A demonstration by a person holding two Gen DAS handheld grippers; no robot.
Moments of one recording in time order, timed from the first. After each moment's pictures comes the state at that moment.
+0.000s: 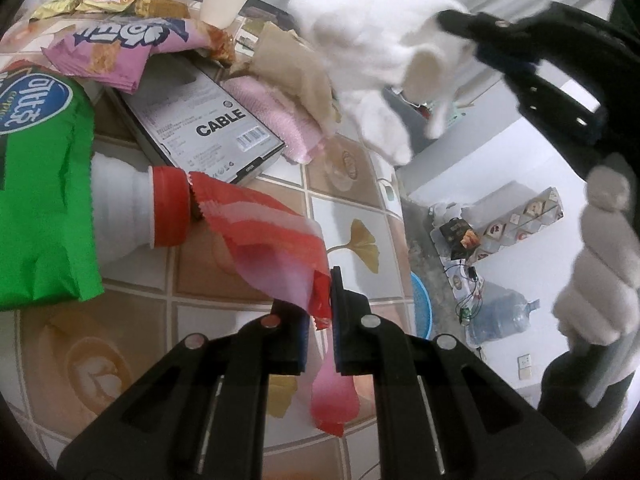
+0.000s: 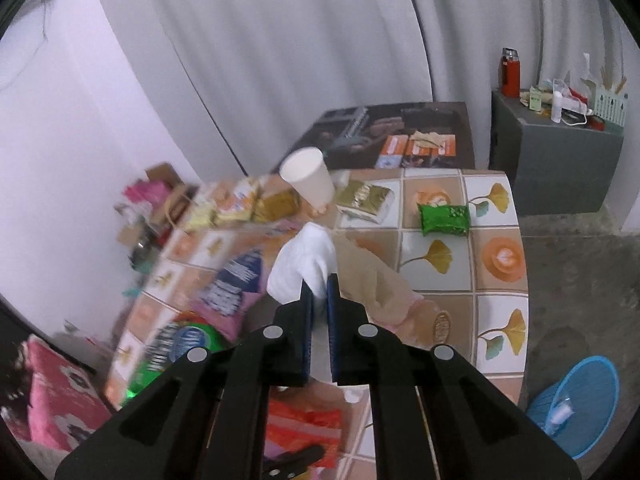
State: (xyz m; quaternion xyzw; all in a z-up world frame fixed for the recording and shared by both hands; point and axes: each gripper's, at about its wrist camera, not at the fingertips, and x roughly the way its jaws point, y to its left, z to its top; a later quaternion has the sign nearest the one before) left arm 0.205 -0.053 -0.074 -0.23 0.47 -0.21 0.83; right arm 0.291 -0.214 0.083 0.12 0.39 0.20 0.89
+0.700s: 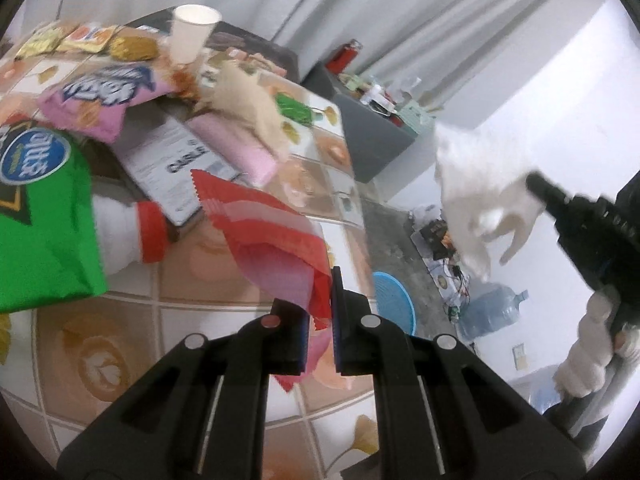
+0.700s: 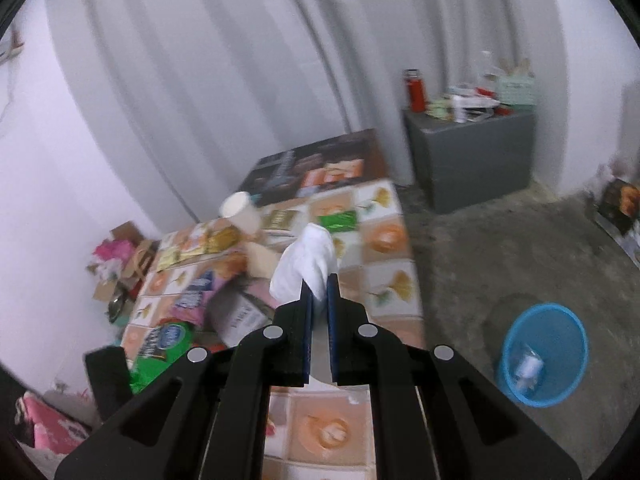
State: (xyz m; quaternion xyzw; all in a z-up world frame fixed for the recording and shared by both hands) left arm 0.185 -0.061 -0.036 -0.21 0.43 -0.26 0.84; right arm 0.175 -0.335 0.102 0.18 0.35 0.05 0.92
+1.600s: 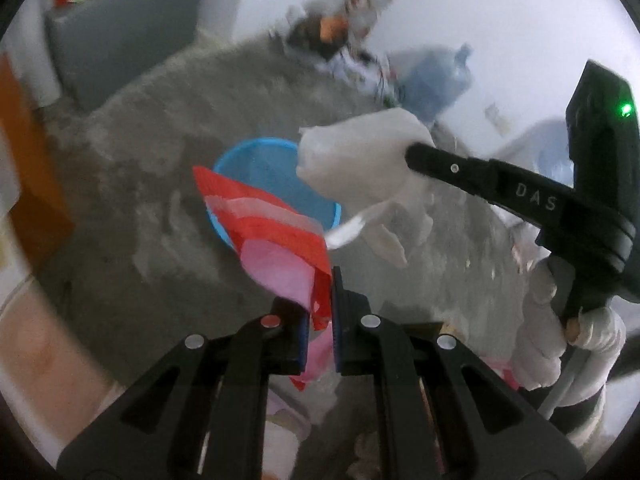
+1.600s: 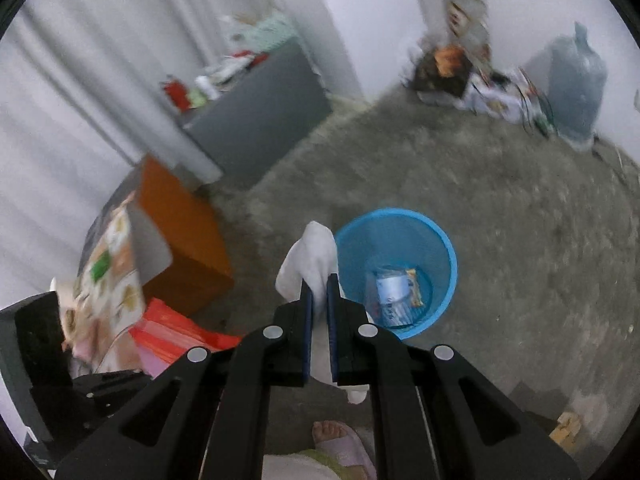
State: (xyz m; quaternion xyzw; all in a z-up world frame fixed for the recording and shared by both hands) left arm 0.202 -0.447 -0.097 0.14 0.55 -0.51 0.65; right arm 0.111 -0.599 -0.071 0.34 0.40 -0.22 0.82
